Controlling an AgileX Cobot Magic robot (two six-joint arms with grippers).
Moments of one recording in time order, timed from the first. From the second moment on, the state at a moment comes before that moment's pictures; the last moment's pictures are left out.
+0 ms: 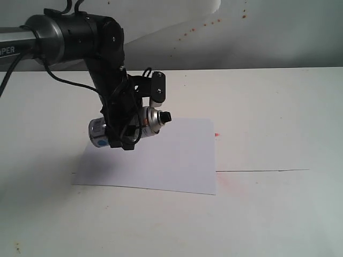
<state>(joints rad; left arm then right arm) -0.61 2.14 -1.68 -0.08 1.12 1.11 -0.09 0.00 0.00 0.03 0.34 -0.02</state>
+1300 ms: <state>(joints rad) -0.61 2.14 -1.68 -0.23 1.22 1.08 -0.09 0.00 0.00 0.03 0.34 -0.02</state>
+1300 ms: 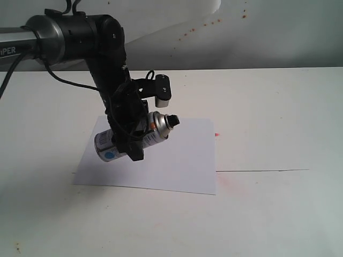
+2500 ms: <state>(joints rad) -0.61 2.14 -1.68 -0.23 1.22 1.08 -0.09 0.00 -0.02 0.18 -0.25 0.00</state>
